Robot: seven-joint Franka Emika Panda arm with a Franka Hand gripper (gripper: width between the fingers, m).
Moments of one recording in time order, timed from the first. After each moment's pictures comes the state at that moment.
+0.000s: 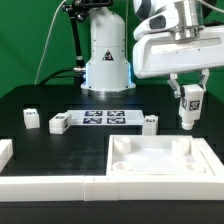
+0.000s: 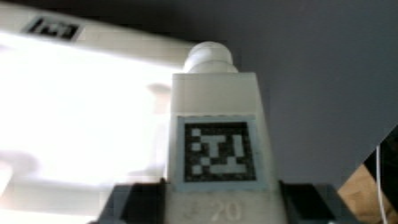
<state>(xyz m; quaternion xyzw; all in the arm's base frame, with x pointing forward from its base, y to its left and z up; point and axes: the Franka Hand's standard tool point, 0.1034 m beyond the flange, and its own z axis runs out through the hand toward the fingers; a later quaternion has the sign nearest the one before) 0.517 0.132 0.114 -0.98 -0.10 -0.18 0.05</state>
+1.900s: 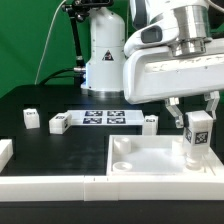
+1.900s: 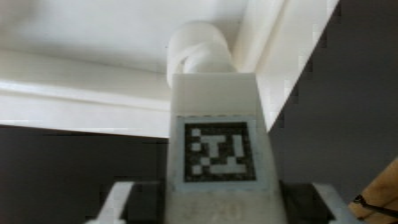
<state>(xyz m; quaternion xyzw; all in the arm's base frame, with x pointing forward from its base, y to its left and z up) 0.629 0.116 0.098 -0.97 -0.09 -0.20 0.05</state>
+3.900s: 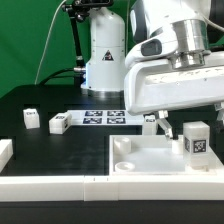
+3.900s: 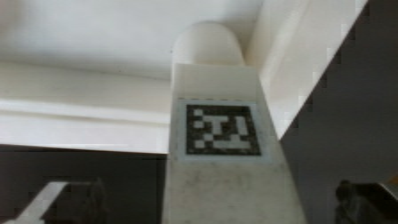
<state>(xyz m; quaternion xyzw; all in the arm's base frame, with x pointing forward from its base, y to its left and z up) 0.630 0.118 0.081 -0.97 -0.09 -0.23 0.05</state>
